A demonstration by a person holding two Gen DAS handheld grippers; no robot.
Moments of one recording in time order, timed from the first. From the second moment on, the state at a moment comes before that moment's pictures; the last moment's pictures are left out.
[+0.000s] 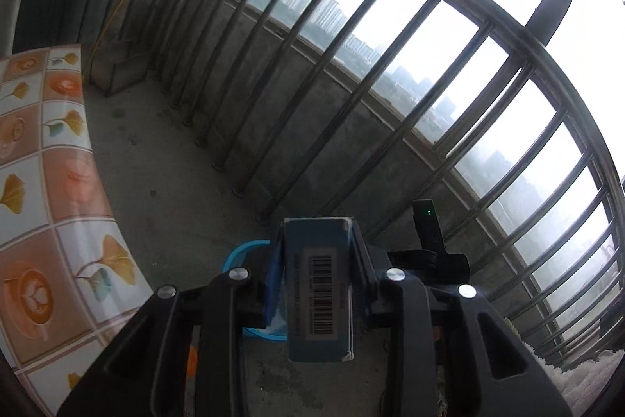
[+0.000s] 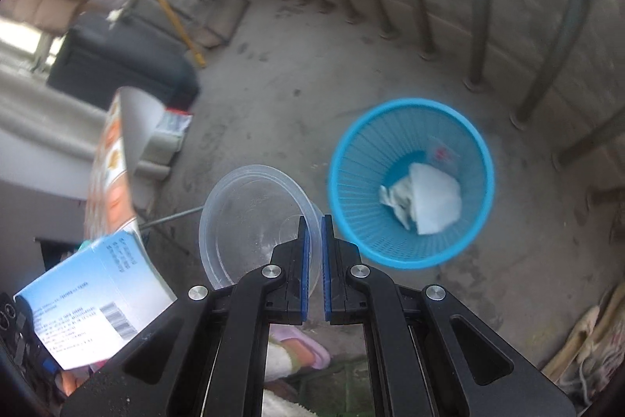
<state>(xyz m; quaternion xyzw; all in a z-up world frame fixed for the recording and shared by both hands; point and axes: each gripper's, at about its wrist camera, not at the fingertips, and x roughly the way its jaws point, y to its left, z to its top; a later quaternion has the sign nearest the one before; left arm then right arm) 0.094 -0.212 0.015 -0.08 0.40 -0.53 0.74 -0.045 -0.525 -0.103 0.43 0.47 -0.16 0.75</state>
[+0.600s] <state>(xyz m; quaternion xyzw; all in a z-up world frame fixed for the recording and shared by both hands) 0.132 -0.326 -0.078 -0.04 0.52 -0.47 0.71 -0.085 -0.583 -0.183 0.52 0.45 -0.28 0.67</state>
